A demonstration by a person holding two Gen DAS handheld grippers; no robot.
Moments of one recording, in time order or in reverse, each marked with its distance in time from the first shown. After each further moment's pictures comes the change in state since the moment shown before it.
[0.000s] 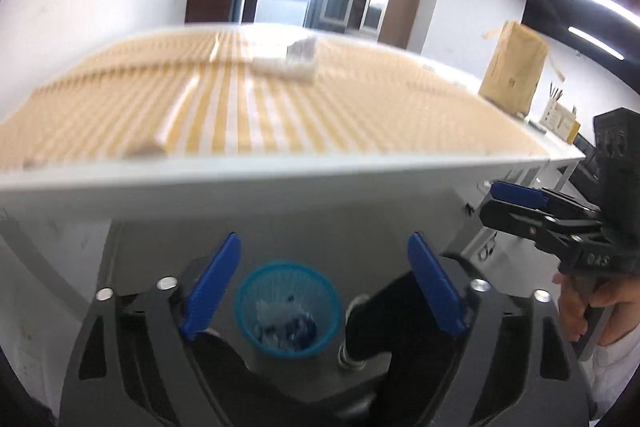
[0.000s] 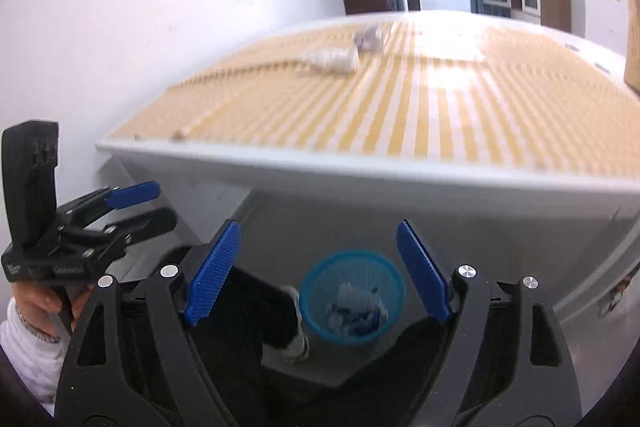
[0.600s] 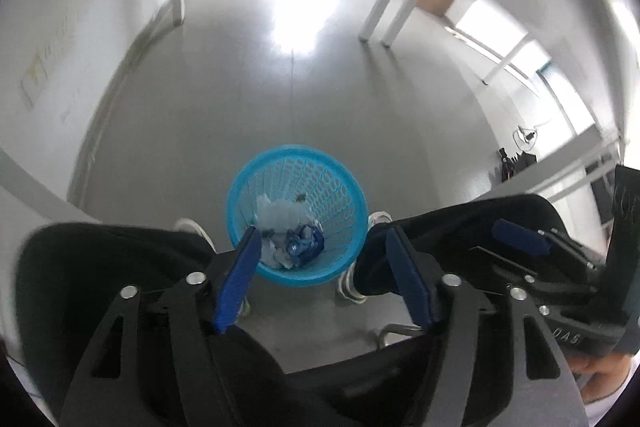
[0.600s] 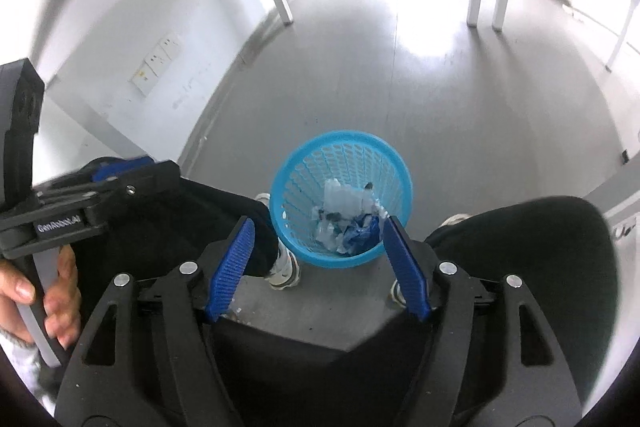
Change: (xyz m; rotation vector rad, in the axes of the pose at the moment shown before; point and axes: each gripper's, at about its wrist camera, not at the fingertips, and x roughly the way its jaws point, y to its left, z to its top) left arm 0.137 0.045 -0.091 -0.194 0.396 0.065; right arm 0.149 -0.034 -0.121 0.111 0.381 -0.064
